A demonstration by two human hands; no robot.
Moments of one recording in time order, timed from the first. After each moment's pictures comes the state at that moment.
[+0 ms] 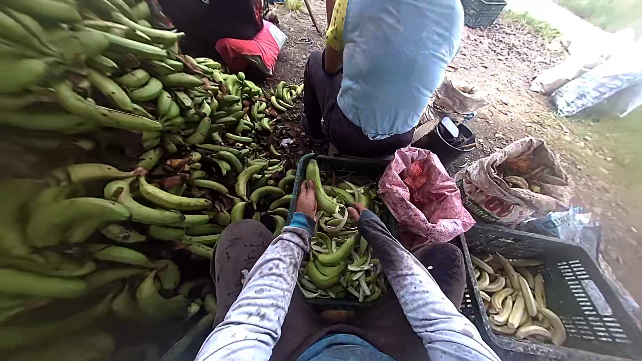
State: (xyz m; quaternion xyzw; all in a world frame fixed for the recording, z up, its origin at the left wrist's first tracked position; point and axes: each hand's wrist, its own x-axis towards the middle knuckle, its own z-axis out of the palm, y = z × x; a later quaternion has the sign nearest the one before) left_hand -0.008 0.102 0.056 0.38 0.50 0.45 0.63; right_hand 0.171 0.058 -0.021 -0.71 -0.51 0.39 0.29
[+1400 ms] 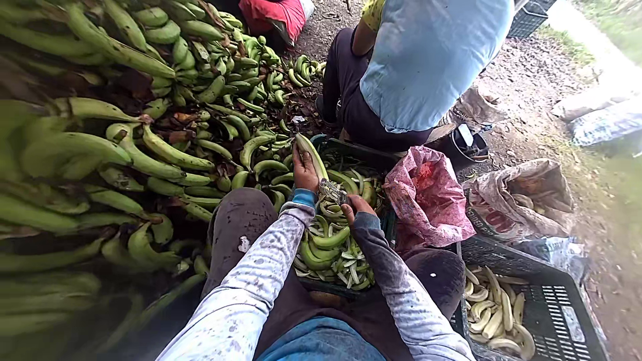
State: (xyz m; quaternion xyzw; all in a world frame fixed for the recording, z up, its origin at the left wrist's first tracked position) left_hand -0.012 0.117 0.065 0.42 0.51 0.60 0.45; right_hand 0.124 0.005 0.066 -0.73 -0.60 0.28 0.17
